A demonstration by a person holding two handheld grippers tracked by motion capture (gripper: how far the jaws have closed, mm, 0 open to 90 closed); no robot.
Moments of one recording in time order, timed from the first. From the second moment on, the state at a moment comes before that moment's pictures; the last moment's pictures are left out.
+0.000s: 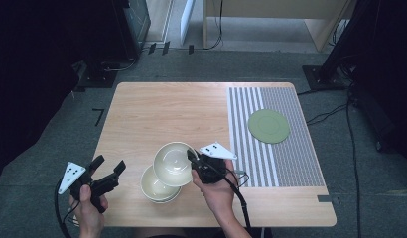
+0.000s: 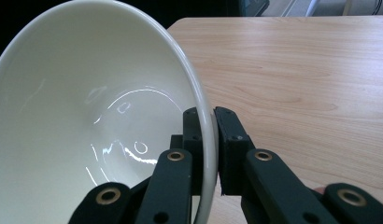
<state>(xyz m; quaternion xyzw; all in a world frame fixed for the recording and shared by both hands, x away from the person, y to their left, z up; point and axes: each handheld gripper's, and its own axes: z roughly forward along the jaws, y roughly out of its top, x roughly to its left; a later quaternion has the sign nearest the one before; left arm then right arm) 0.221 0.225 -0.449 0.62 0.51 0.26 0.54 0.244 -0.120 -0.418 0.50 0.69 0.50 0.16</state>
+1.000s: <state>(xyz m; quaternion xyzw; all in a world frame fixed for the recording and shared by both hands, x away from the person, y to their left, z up) 0.235 0.235 -0.507 0.64 0.55 0.26 0.47 0.246 -0.153 -0.409 0.51 0.67 0.51 0.18</state>
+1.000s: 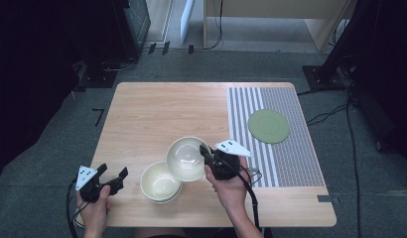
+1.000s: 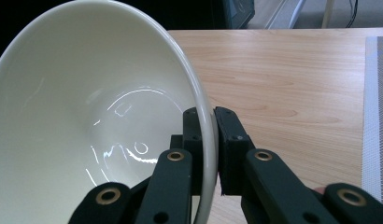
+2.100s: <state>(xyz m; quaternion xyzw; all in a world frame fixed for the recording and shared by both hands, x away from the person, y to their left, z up) 0.237 0.234 -0.512 0.64 0.55 0.26 0.47 0.252 -0.192 -0.404 0.53 0.65 0.50 0.20</state>
